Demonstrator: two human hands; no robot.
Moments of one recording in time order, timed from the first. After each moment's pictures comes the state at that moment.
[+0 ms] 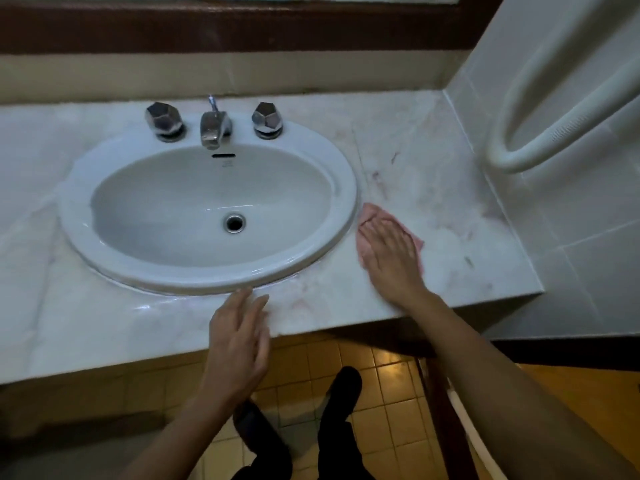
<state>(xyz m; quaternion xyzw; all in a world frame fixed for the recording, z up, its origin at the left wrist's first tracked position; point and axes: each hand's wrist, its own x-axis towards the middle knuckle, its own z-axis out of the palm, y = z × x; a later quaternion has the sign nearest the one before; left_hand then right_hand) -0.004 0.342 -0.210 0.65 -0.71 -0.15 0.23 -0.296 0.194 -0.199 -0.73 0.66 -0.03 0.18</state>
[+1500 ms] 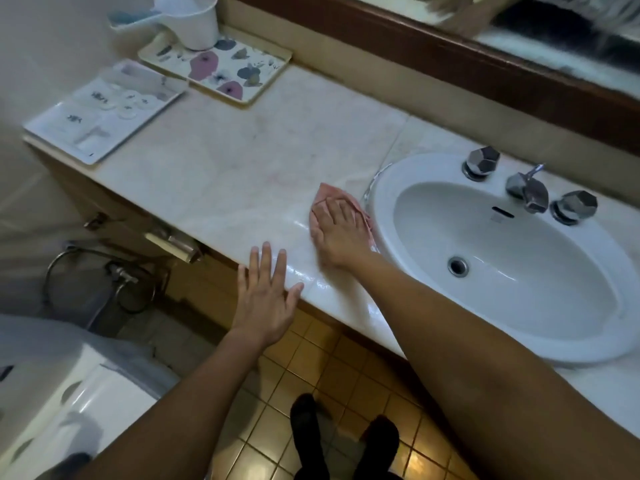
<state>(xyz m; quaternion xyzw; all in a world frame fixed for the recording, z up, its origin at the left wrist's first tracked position) 0.315 0.434 -0.233 0.87 -0.46 -0.14 0.09 0.254 0.226 -0.203 -0.92 0.33 0.05 0.21</state>
